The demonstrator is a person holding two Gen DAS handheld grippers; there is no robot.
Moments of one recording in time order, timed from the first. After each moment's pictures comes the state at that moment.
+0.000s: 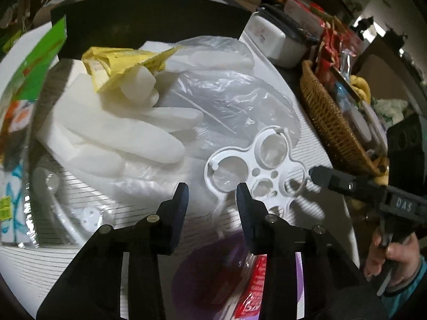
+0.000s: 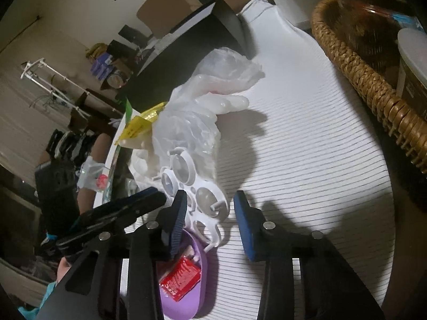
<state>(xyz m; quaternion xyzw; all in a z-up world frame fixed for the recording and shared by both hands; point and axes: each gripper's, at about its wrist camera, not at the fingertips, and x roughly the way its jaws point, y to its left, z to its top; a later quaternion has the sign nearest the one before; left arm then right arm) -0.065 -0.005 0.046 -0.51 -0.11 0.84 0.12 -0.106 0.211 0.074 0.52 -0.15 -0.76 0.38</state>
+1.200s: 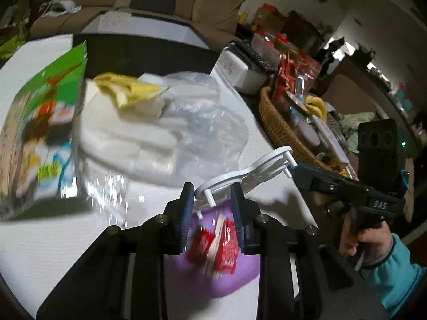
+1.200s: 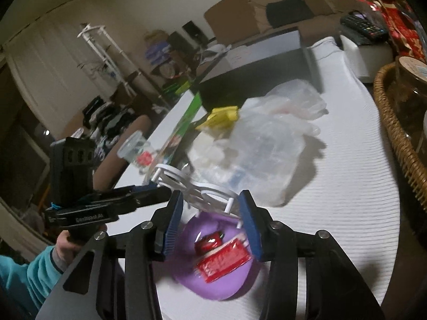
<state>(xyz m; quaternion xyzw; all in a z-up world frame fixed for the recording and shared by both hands) 0.017 -0.043 0.096 -0.43 -0.16 0.87 0.18 -0.039 0.196 0.130 0.41 -0.08 -0.76 0.50</state>
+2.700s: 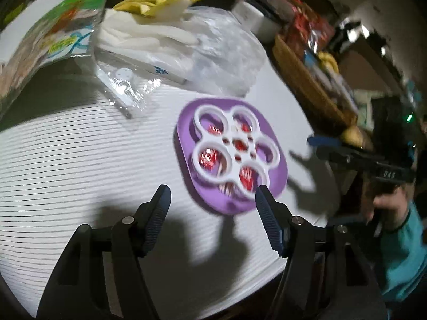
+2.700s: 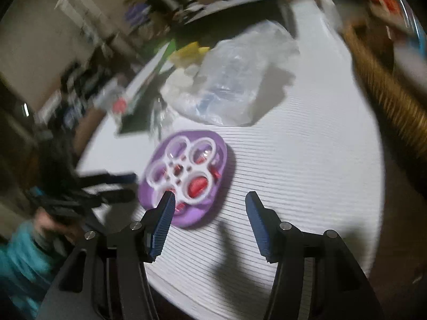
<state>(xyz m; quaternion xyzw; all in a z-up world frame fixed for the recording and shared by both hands) 0.072 -0.052 0.041 -0.52 -0.17 0.82 0.17 -0.014 0.234 0.077 0.52 -0.04 -0.73 0.45</state>
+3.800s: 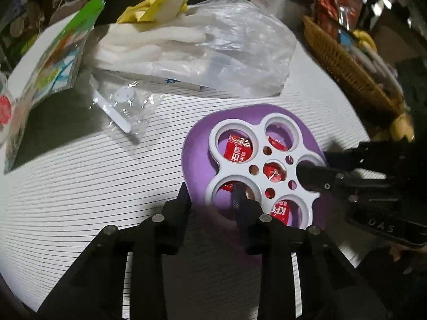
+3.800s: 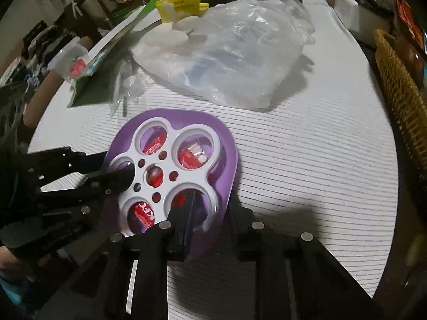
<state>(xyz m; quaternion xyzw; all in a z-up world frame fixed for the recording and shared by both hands) 0.045 -0.009 0.024 -0.54 -0.05 0.84 0.08 0.002 0.157 0.048 0.53 0.12 -0.75 0.37</state>
